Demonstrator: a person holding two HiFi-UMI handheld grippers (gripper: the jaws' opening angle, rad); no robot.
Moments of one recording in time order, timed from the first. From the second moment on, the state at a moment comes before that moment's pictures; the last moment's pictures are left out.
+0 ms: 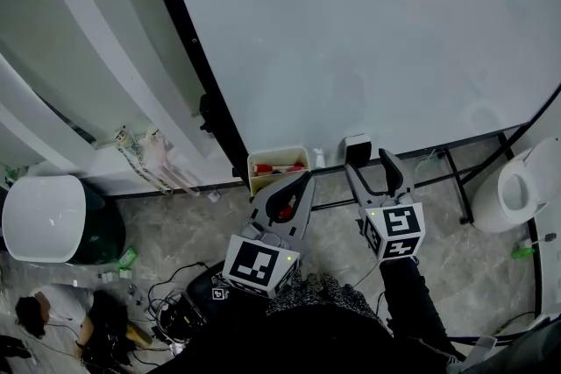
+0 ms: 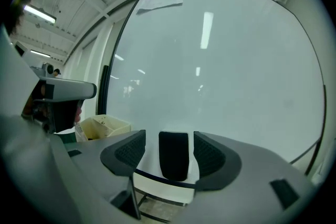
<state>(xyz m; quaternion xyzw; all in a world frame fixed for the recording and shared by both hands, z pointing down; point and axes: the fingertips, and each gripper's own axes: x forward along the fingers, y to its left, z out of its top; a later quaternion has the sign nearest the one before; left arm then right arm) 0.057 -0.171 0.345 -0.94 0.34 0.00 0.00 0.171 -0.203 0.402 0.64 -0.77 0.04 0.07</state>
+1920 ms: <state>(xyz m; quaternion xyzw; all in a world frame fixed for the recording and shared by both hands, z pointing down) 0.051 -0.172 0.344 -0.94 0.35 -0.01 0.01 0.179 -0.251 0.442 0.67 -0.73 0.08 0.11</state>
